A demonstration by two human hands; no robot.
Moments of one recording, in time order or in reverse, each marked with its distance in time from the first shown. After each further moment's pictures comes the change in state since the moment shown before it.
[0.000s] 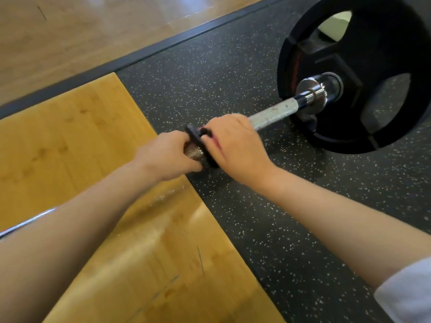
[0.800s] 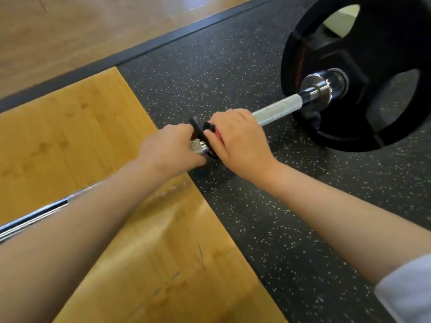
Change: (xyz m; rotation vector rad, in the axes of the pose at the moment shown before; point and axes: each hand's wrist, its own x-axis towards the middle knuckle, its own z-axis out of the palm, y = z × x) left_hand 0.000 0.006 0.001 0.157 0.081 0.017; right_hand 0.003 0.001 0.001 -0.020 0.017 -0.024
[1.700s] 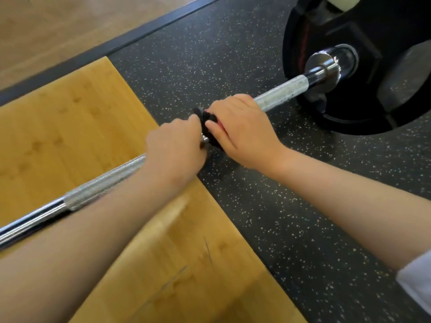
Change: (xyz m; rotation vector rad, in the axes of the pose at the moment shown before) left_hand -0.002 0.002 0.017 0.164 0.200 0.053; right_hand 0.000 0.002 0.002 0.014 -0.021 -0.052
